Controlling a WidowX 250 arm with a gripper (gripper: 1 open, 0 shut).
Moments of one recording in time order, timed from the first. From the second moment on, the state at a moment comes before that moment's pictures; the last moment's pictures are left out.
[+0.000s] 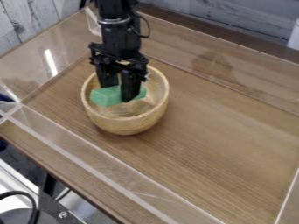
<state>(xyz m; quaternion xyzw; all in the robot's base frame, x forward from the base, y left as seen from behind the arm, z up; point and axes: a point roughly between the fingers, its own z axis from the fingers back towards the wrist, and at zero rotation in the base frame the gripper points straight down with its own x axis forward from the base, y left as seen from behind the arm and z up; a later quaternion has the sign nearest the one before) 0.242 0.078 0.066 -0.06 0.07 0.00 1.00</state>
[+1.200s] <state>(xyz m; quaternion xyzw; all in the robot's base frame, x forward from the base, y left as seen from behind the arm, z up) 0.260 0.052 0.088 -0.06 0.05 -0.02 1.00</state>
